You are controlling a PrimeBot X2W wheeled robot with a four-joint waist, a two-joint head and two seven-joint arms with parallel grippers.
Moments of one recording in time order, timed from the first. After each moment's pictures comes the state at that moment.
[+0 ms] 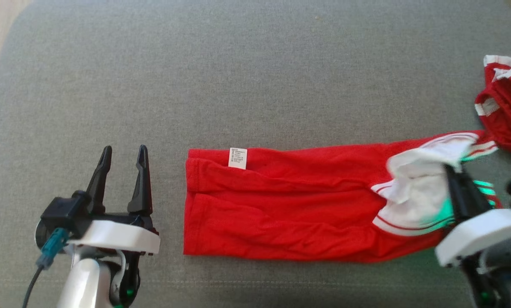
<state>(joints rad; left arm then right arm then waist) -0.09 0.05 -0.08 0.13 -0.20 -0.06 -0.25 0.08 -0.04 -0.13 -0.26 0.22 0.13 0.41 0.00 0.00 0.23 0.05</state>
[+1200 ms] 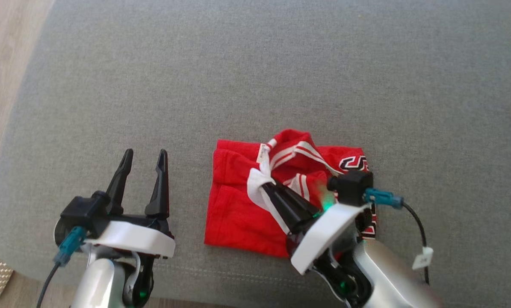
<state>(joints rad) -0.09 0.05 -0.15 0.15 -0.22 -0.06 -0.25 -0.25 -0.06 0.63 0.23 0.69 0.13 0.10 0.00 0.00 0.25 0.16</state>
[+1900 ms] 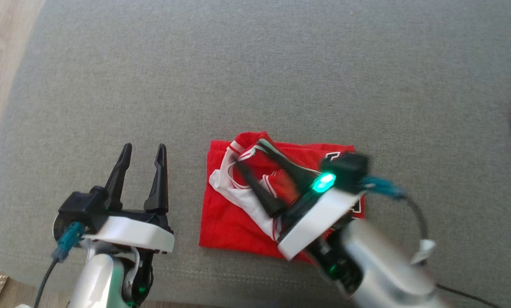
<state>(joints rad) -0.11 0.05 -0.15 0.16 -0.23 -0.06 -0.25 -0.38 -0.07 0.77 0.23 0.69 0.13 -0.03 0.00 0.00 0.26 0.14</state>
